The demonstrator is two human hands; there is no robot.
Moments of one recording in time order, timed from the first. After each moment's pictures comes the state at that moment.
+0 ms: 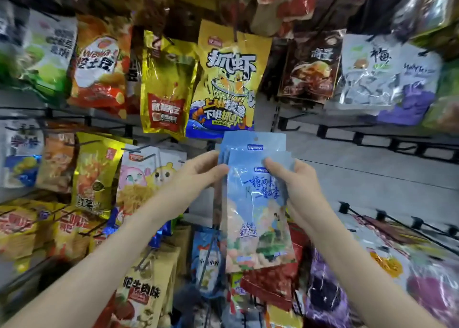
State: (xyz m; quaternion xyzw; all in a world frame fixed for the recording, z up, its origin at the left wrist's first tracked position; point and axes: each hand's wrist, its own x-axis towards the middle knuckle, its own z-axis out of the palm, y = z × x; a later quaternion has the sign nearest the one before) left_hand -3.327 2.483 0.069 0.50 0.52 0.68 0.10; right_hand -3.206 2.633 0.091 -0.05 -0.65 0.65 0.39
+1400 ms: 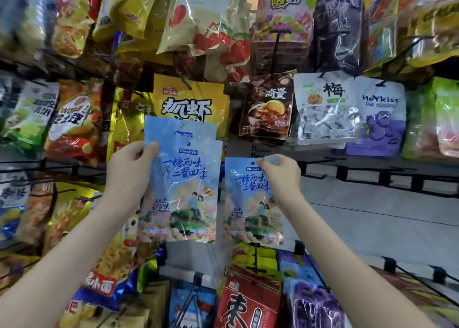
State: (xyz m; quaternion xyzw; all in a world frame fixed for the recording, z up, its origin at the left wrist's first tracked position) left_hand -3.324 2.516 0.147 0.30 0.63 0.67 -0.27; right_hand -3.241 2.764 0.166 -0.15 -0.73 0.43 0.51
